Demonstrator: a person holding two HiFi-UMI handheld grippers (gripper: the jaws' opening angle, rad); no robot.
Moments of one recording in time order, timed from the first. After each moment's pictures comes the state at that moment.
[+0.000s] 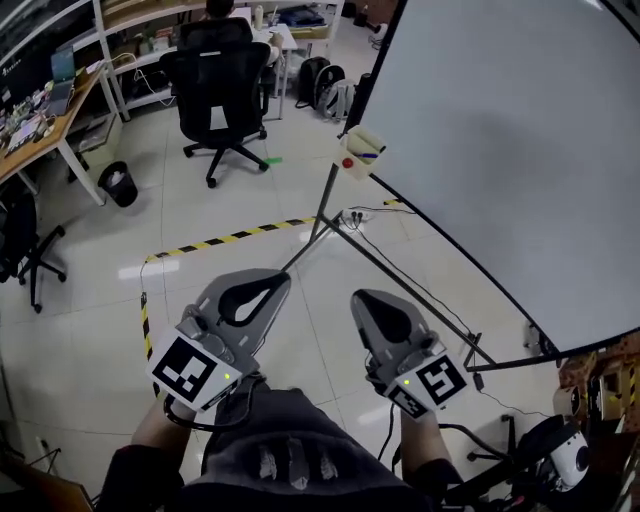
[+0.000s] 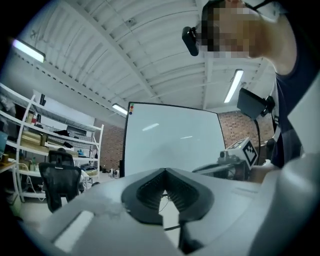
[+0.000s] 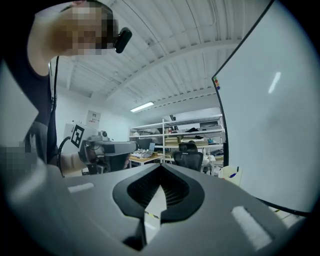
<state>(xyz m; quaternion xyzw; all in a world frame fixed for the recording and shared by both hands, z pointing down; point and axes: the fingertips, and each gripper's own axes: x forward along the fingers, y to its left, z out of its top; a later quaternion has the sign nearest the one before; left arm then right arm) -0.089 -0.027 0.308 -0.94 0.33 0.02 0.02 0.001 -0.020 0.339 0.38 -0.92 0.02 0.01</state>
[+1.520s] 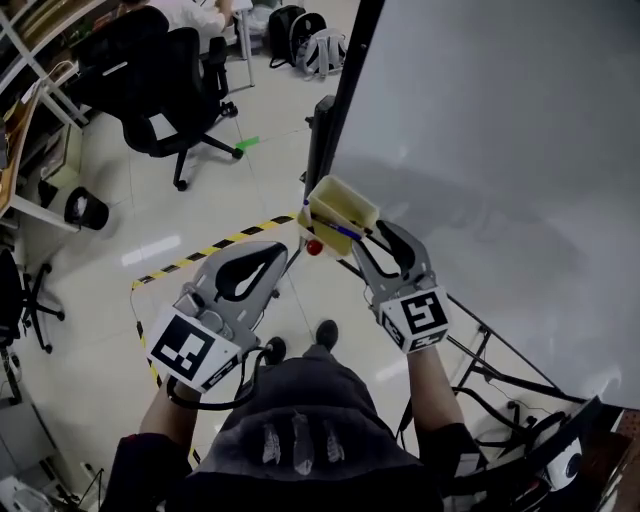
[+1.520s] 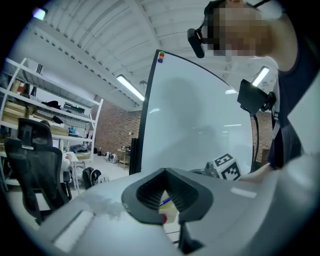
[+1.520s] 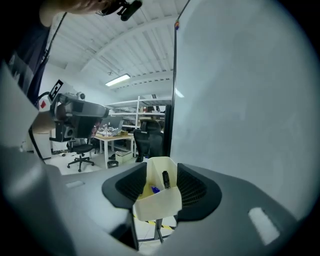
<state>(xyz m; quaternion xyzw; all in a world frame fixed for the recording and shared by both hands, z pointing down) 0.004 -0.425 0.366 -0.95 0.32 -0.03 -0.06 0.122 -0.464 0.454 0.47 -0.87 0.03 0.12</state>
